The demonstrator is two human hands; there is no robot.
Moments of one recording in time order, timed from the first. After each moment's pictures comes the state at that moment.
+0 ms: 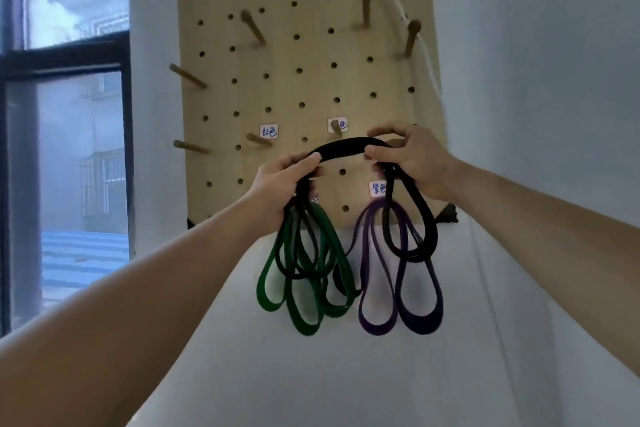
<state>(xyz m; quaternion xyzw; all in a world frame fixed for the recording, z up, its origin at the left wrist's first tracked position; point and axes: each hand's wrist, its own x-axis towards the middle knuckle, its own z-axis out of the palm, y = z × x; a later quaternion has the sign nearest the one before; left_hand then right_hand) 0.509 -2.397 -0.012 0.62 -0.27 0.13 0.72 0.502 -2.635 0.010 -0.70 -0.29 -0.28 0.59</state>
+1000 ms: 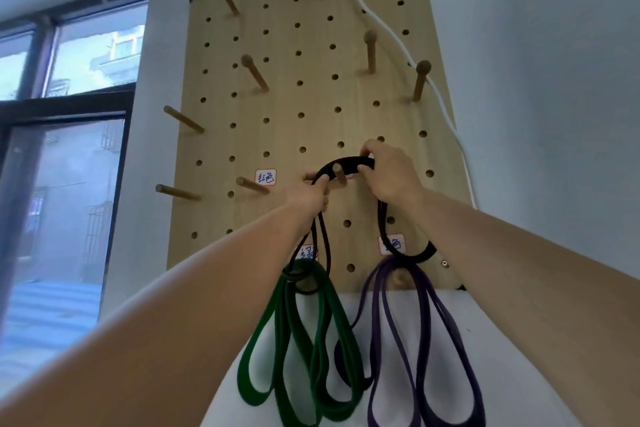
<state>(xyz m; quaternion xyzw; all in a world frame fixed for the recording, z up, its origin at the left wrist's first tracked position) 0.636 -2.457 0.055 0.64 -0.19 0.29 0.69 0.611 -2.612 0.075 -0.79 -0.15 -0.55 0.22</state>
